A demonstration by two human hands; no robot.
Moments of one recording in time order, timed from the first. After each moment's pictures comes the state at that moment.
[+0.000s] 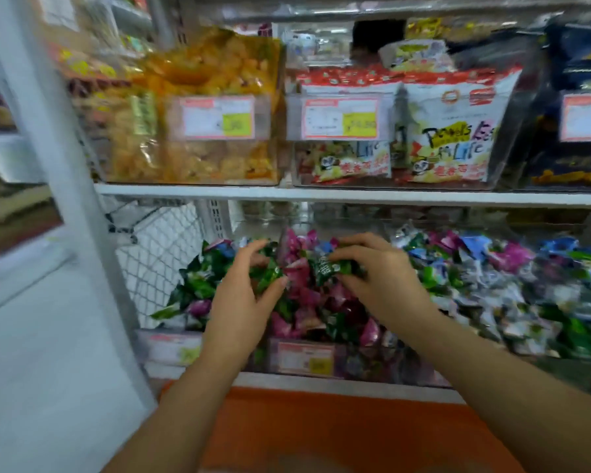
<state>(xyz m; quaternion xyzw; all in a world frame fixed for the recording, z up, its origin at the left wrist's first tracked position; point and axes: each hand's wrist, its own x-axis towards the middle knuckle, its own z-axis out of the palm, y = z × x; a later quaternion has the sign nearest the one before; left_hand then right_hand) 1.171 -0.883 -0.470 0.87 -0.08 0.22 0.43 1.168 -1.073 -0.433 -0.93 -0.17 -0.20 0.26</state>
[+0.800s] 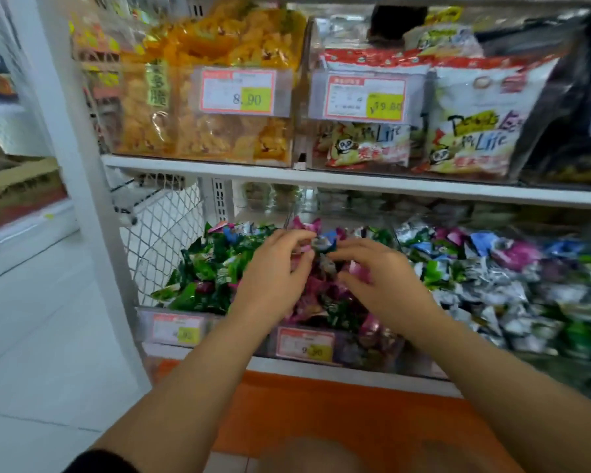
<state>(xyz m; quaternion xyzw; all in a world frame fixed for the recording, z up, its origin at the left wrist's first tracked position) 1.191 -0.907 -0.462 0.89 -0.16 0.21 0.37 1.171 -1.073 -0.446 -0.94 -0.19 -0.16 0.23</state>
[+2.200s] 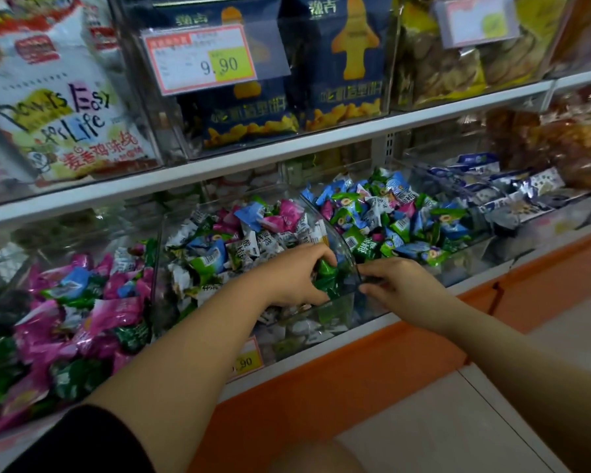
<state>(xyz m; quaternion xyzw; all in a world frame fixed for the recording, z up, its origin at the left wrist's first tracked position) 1.199 -1.226 -0.470 0.87 -0.45 -0.18 0.11 1.084 -1.385 -0.521 -0.96 0.05 -0.14 0.24</state>
